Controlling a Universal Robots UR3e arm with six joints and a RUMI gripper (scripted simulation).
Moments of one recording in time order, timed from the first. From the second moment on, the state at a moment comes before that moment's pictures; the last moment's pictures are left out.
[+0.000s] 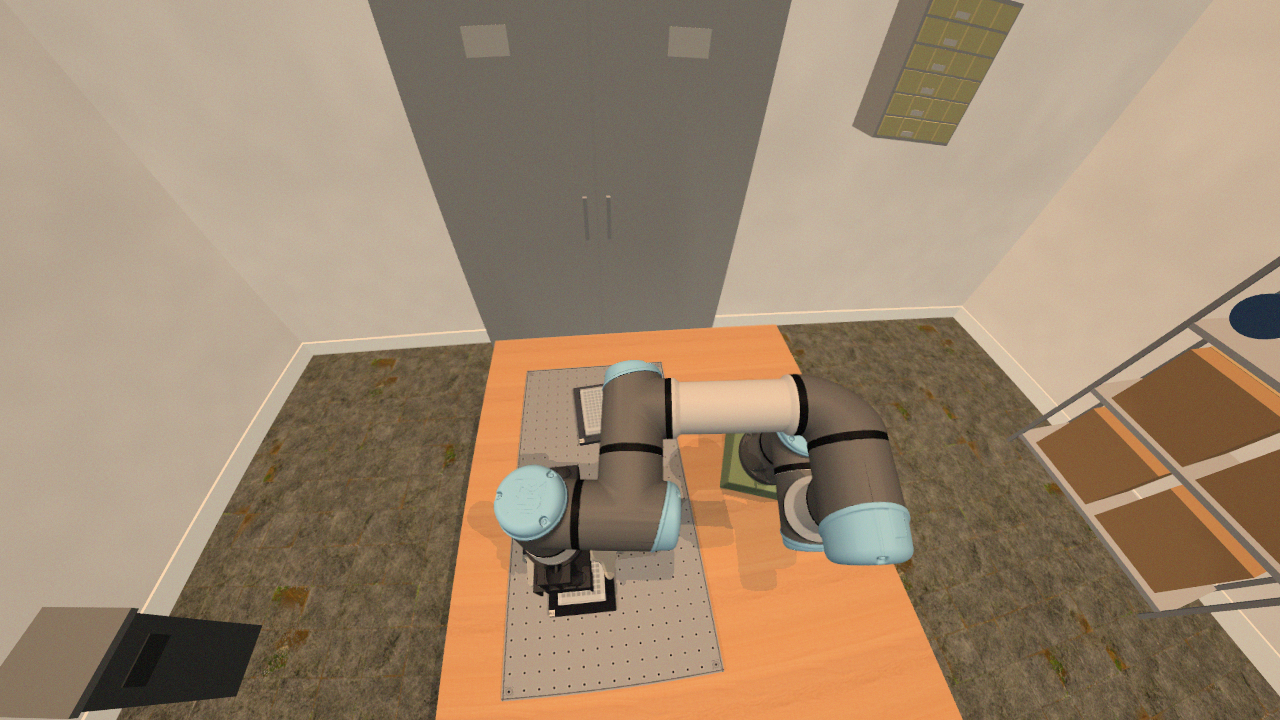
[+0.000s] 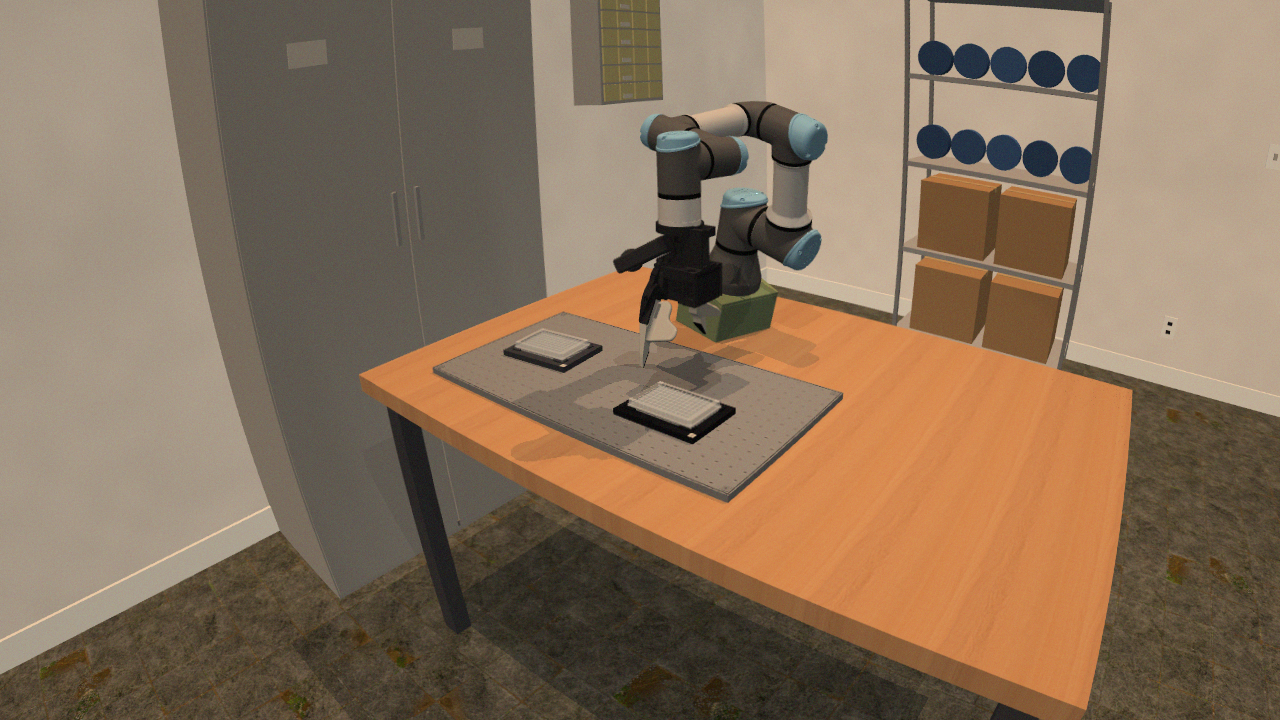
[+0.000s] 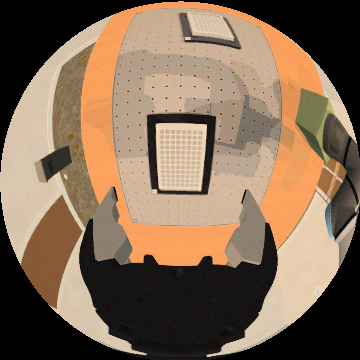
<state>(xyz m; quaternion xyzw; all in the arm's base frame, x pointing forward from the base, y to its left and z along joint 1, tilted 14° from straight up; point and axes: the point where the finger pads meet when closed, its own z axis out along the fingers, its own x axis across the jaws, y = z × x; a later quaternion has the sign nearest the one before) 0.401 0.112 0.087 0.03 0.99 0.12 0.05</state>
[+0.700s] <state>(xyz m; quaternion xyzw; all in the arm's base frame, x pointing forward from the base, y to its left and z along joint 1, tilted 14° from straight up) 0.403 0.118 0.064 0.03 0.99 0.12 0.05</state>
